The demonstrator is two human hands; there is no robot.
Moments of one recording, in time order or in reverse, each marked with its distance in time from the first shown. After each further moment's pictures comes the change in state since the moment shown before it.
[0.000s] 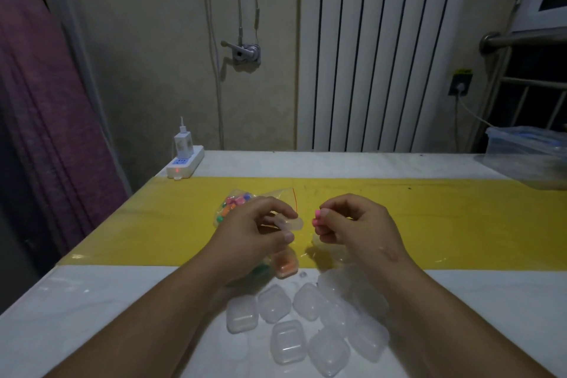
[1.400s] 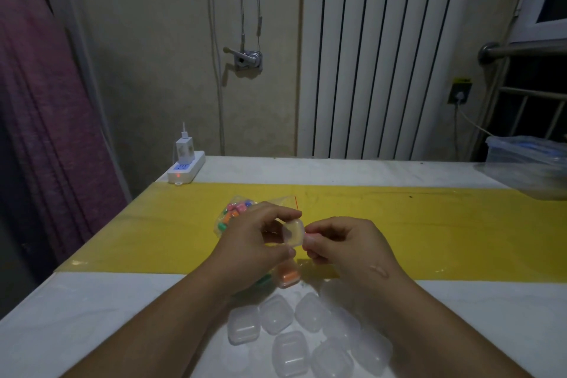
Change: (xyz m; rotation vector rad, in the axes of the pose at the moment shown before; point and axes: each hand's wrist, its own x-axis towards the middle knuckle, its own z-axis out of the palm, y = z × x) left_hand 0.002 -0.006 0.001 0.125 0.029 0.146; right_hand -0.005 0.004 0.009 -0.136 -0.142 0.061
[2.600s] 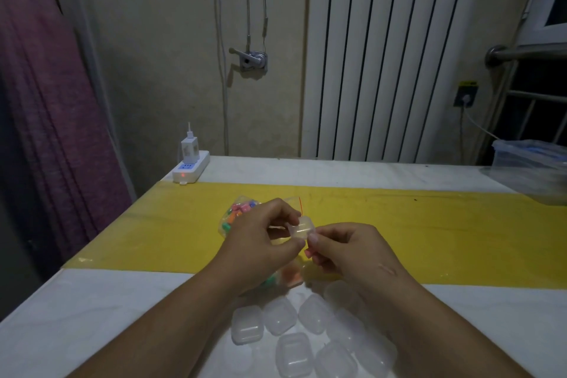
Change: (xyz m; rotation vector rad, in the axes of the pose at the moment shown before) left_hand 0.000 0.003 0.003 -0.025 0.050 0.049; right_hand -0.001 0.000 0.002 0.108 -0.080 0.050
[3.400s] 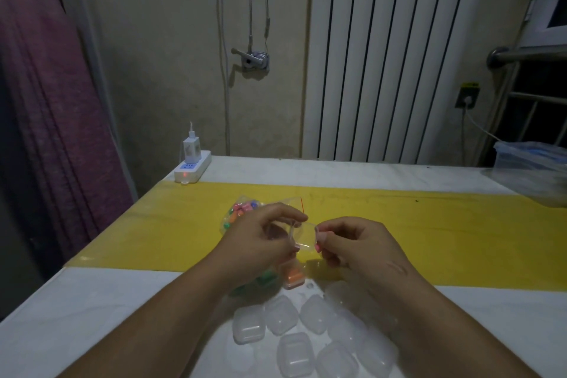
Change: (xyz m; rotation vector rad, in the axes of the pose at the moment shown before) left_hand -0.002 0.015 -0.011 -0.108 -0.118 -0.209; right_hand 0.000 -0.006 -0.006 0.041 0.050 -0.023
